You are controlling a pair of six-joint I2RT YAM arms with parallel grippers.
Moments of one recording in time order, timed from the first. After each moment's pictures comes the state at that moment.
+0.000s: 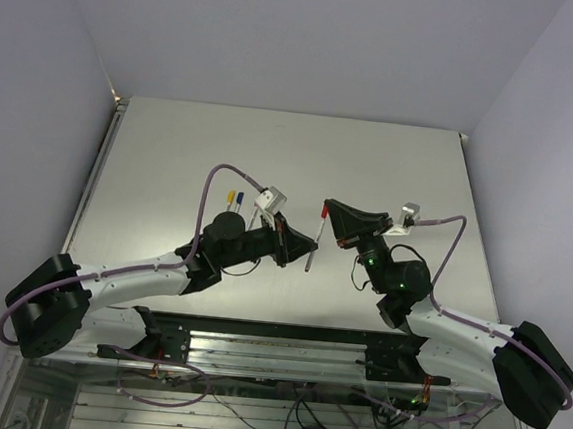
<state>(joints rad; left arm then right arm) -0.93 1.21 0.58 0.61 0.19 -0.57 0.78 1.03 0.26 1.24 0.18 0.56</state>
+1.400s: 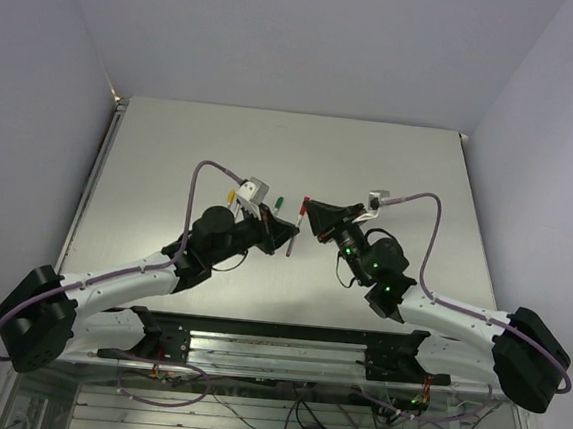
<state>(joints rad) -0.85 1.12 0.55 0.48 0.07 -0.55 0.87 1.12 0.40 0.94 0.28 0.54</state>
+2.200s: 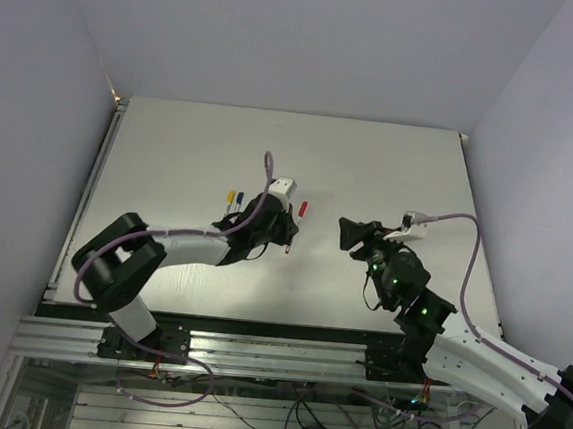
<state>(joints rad) -0.82 1.56 0.72 0.38 -0.09 -0.50 0.90 0.73 0.43 0.29 0.64 0.55</state>
